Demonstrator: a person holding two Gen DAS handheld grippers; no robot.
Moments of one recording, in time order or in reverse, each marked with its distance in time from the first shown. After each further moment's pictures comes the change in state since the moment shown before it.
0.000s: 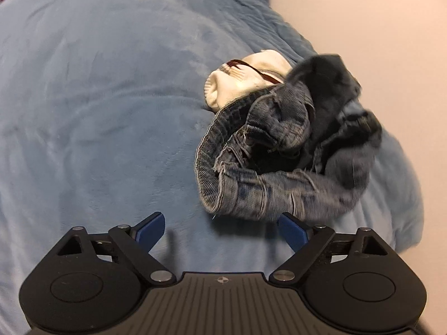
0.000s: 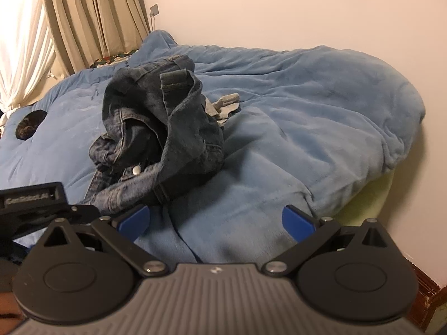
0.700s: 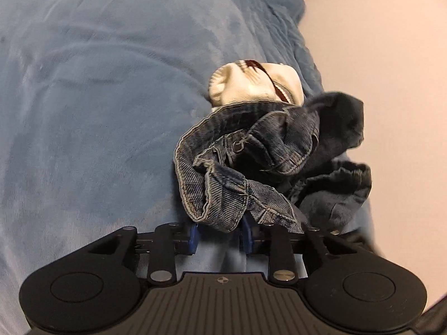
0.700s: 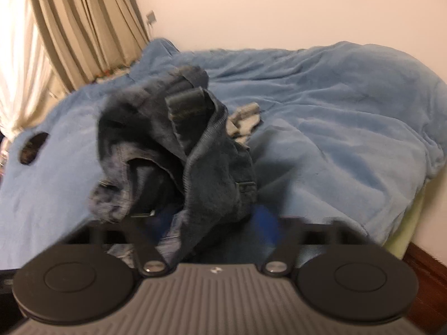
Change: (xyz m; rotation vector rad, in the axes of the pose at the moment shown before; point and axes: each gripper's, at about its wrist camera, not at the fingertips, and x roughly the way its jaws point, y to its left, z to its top) left arm 0.019 0.026 0.005 -0.341 0.023 -0.199; right arm 0.072 0.029 0.047 0.077 -0.003 0.034
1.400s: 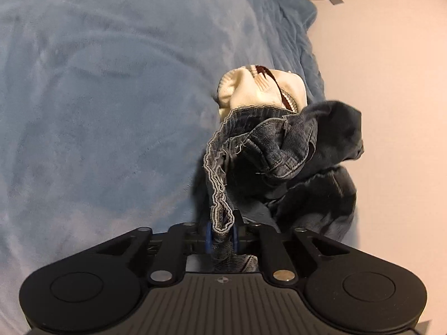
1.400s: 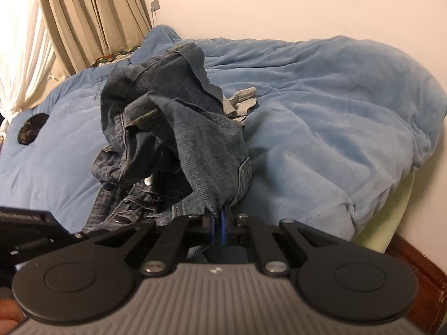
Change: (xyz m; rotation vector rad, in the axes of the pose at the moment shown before) left arm -0.019 0.005 0.005 -0.056 0.017 -0.025; right arm -0.026 -0.004 -0.028 -0.036 0.030 0.007
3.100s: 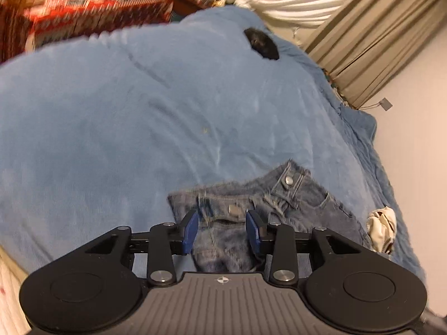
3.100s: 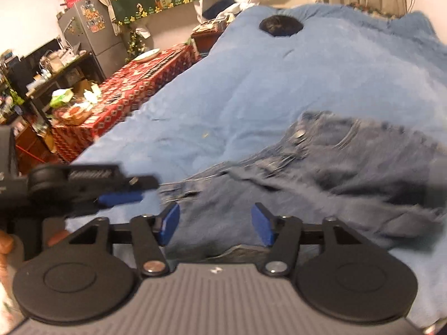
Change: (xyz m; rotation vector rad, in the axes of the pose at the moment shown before) left arm -0.376 0.272 0.001 -0.003 -0.461 0.302; right arm -0.173 0.328 -0.173 -0.646 0.274 0.710
